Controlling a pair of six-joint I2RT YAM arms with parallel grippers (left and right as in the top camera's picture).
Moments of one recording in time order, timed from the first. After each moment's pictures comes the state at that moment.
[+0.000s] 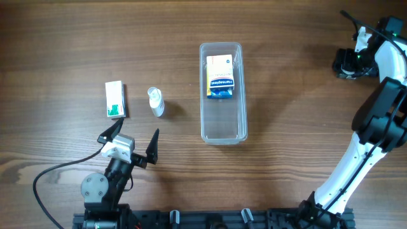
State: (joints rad) left arm 0.00 0.01 0.01 -0.04 0.33 0.00; right arm -0.43 2.37 1.93 -0.85 -0.06 -0.23
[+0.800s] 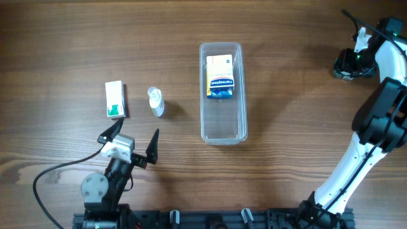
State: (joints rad) left arm 0.00 0.01 0.01 -0.04 0.33 0.00; right arm -0.43 2.37 1.93 -0.88 -0.12 -0.18
